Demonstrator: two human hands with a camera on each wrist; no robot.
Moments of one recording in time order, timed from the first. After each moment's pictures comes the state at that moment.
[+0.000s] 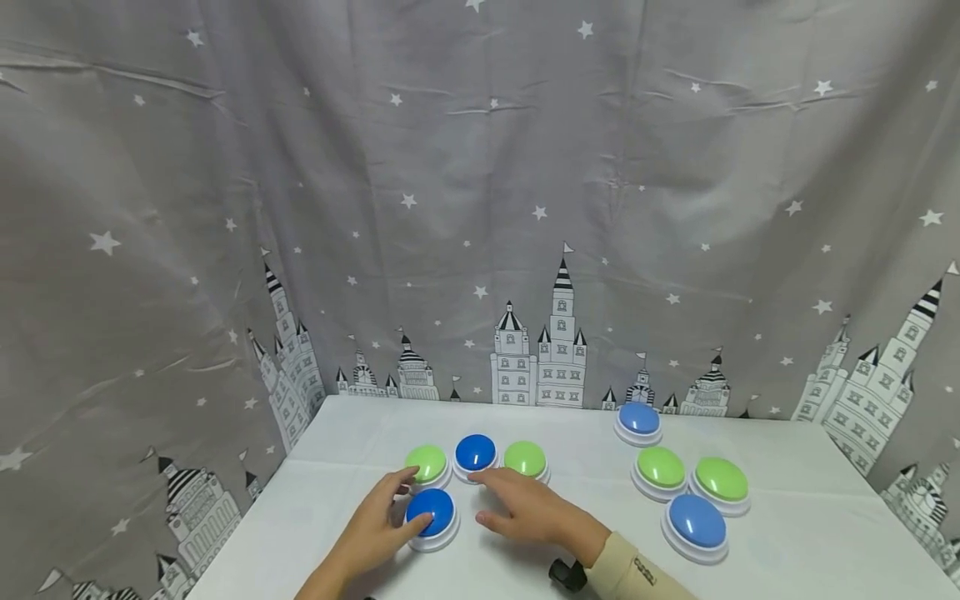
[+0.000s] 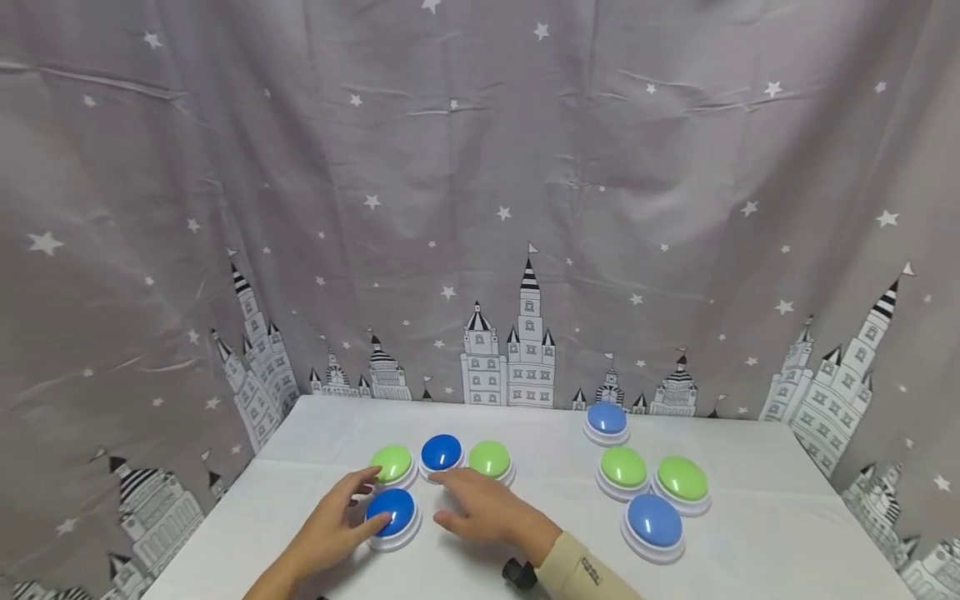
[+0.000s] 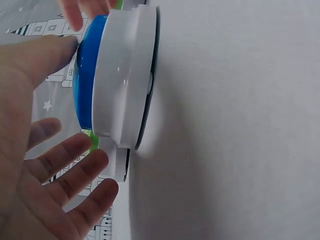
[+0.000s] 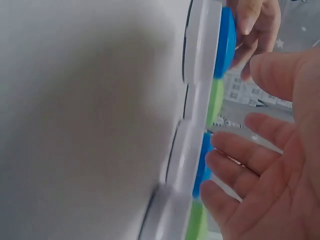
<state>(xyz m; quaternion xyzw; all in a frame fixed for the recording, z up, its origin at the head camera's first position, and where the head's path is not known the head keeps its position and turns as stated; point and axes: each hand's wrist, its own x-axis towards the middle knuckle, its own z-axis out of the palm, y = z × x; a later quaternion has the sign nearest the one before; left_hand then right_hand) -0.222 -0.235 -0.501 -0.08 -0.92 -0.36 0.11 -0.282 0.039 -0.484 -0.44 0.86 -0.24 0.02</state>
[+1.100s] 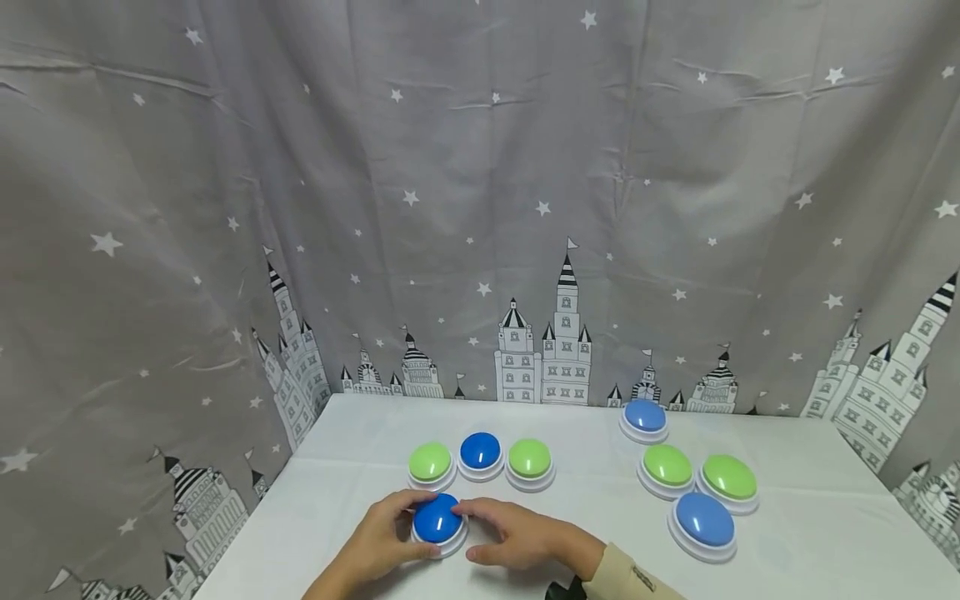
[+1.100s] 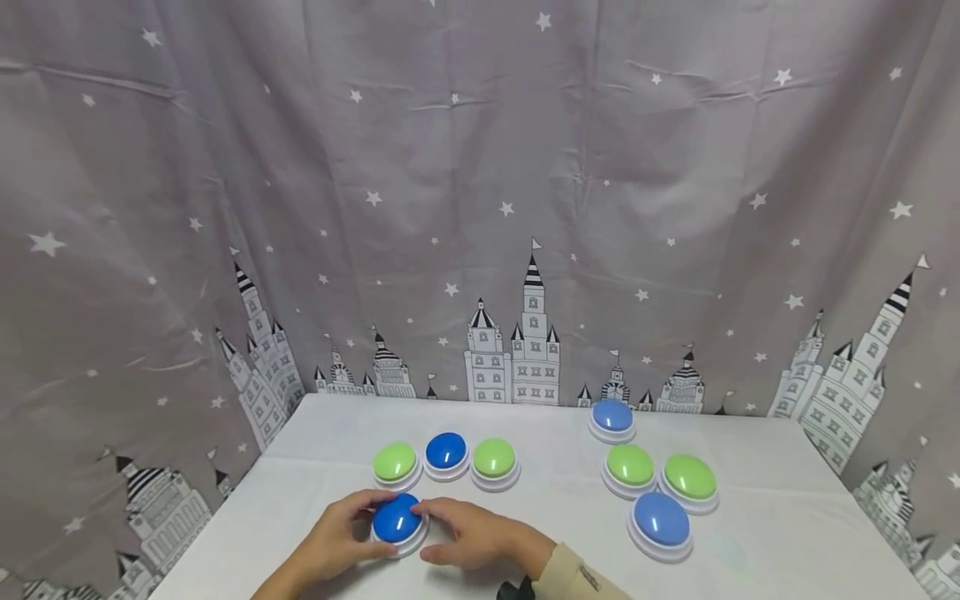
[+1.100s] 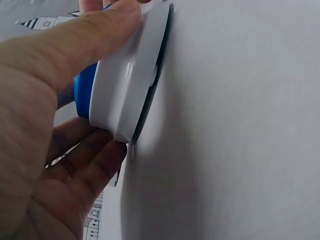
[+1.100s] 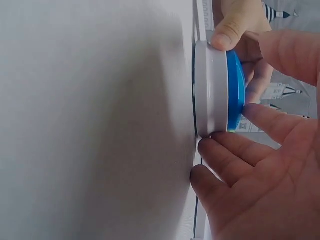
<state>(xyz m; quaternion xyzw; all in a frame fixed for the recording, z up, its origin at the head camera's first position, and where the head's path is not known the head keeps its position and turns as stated) -0.213 -0.243 -0.508 -0.15 -0.90 -0.41 0.03 -0.265 0.027 -0.493 -0.47 0.77 -0.37 0.21</state>
